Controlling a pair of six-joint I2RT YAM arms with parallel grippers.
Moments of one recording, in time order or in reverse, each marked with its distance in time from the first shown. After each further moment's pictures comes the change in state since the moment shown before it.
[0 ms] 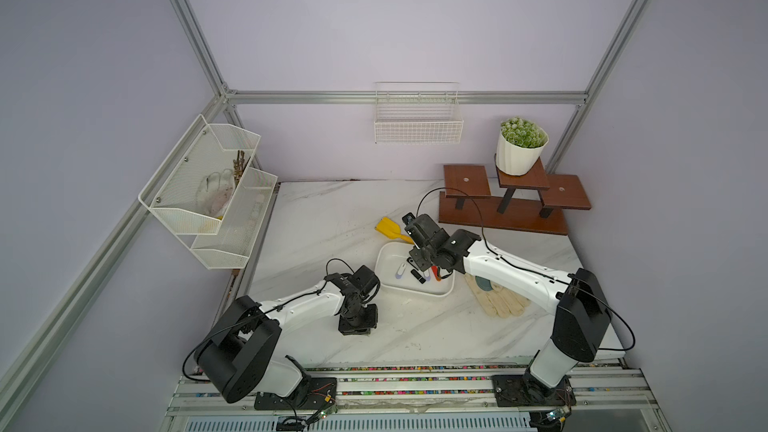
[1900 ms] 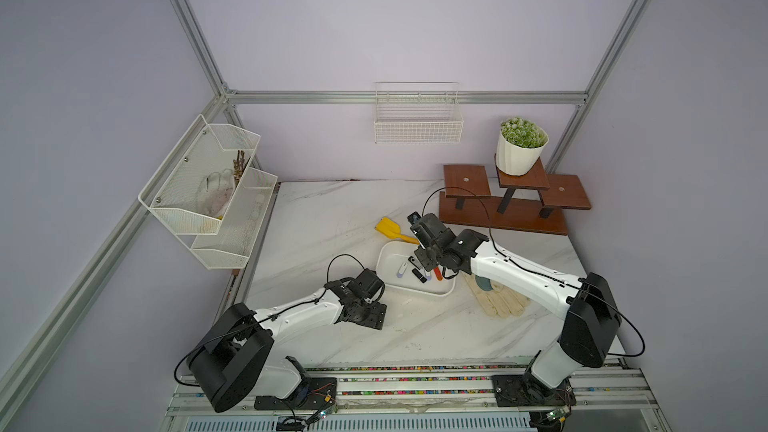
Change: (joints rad) left arm -0.073 -0.074 -0.057 0.188 -0.269 0.227; right arm -0.013 -0.051 -0.018 -0.027 0.002 0.001
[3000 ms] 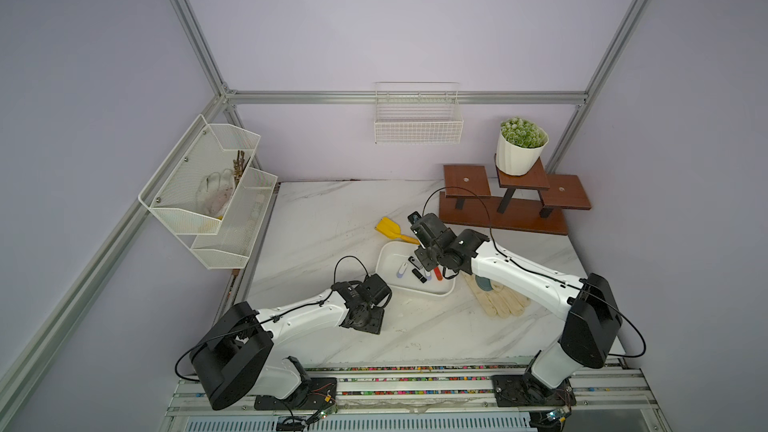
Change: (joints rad) left arm -0.086 0.010 0.054 -0.134 -0.083 -0.117; right arm 0.000 -0.001 0.000 0.000 0.000 0.000
